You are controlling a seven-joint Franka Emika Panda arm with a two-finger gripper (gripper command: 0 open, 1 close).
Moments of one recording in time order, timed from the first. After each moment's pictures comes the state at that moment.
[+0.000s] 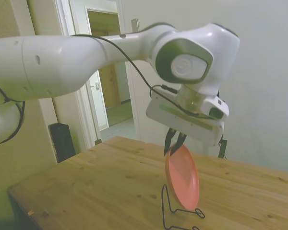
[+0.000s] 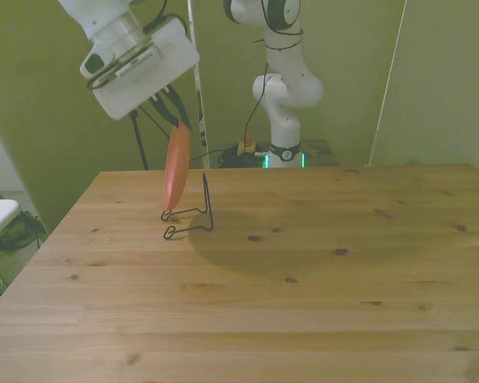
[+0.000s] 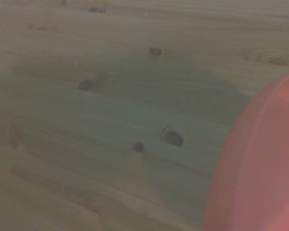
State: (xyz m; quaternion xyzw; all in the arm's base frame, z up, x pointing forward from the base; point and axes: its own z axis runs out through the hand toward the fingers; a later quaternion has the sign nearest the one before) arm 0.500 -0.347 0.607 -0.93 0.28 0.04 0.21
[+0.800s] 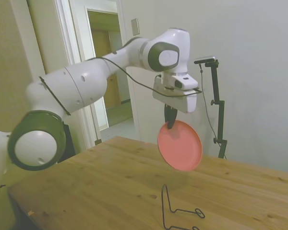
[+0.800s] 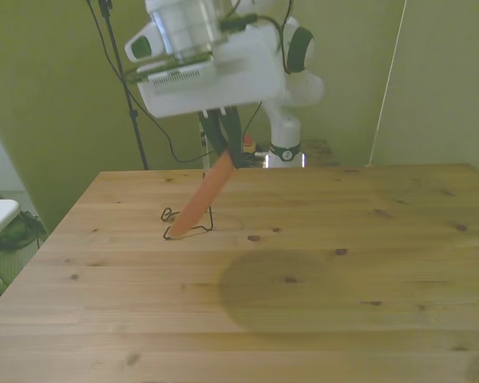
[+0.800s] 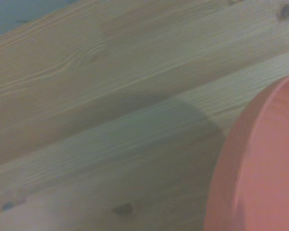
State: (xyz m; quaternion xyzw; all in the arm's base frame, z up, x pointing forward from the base) arm 0.693 -0.196 0.572 -0.82 0.57 0.01 0.06
